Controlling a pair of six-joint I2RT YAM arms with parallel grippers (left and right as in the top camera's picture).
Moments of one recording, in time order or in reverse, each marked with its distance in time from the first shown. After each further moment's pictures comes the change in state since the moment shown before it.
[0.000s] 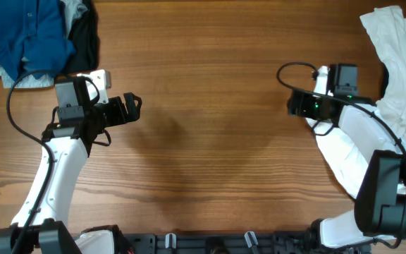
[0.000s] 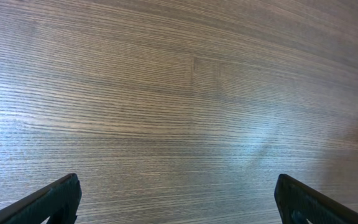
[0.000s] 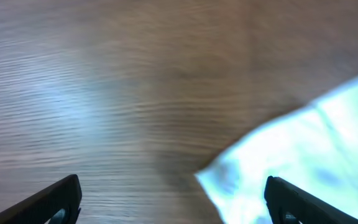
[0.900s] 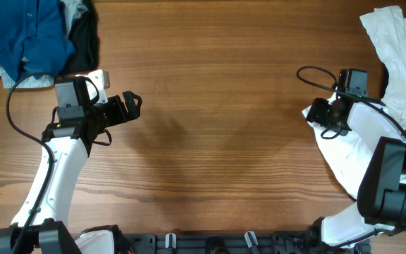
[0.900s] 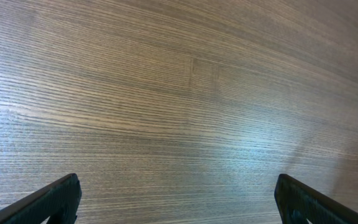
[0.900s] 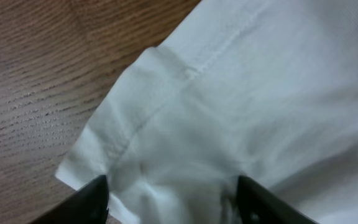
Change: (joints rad) left arm 0.000 0.000 0.000 0.002 0.006 -0.068; right arm -0.089 0.077 0.010 -0.059 0.132 0.117
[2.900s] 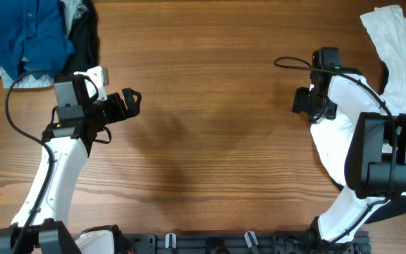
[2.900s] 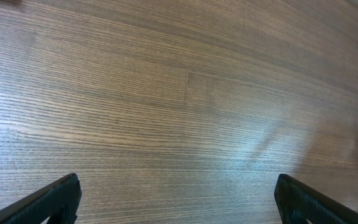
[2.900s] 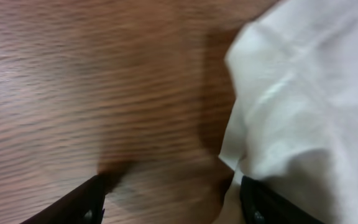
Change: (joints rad) left arm 0.000 0.000 0.000 0.047 0.004 0.000; right arm 0.145 0.188 0.287 -0.272 0.127 -0.025
